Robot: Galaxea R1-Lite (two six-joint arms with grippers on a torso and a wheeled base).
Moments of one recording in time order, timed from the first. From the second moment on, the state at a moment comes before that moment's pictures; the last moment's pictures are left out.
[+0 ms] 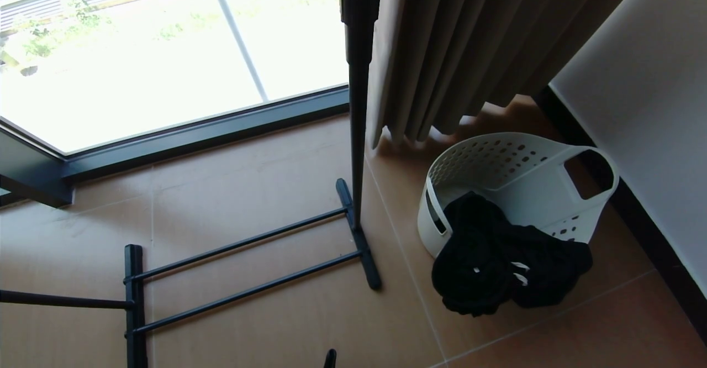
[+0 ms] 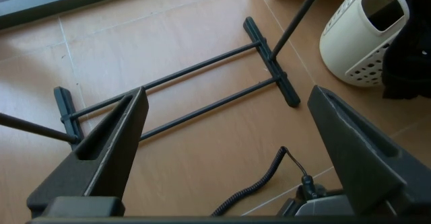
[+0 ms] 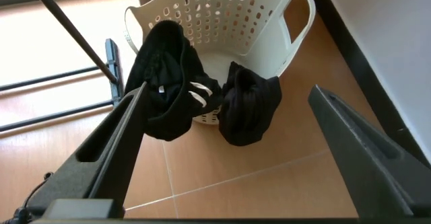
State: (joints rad) left arm 0.00 0.00 0.00 0.01 -0.13 0.02; right arm 0.00 0.00 0.00 -0.06 0.00 0.00
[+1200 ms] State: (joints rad) left arm 0.00 0.00 0.00 0.01 -0.13 0.01; right arm 0.34 0.69 -0.12 -0.14 0.02 -0.14
